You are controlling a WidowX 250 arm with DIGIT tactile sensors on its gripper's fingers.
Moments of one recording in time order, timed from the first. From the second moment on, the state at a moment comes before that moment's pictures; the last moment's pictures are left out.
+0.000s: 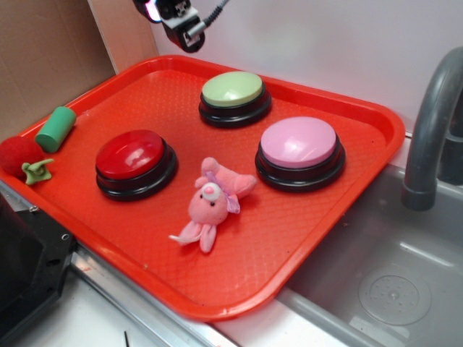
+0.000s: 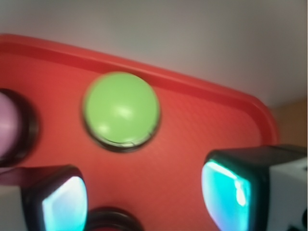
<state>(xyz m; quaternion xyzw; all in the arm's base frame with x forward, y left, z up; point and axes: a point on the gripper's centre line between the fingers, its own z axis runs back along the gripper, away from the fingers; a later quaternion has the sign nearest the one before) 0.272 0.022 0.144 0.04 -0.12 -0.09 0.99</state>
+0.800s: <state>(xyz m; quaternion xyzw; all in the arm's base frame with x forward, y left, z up) 0.260 0.024 0.176 0.02 -0.11 -0.03 0.99</state>
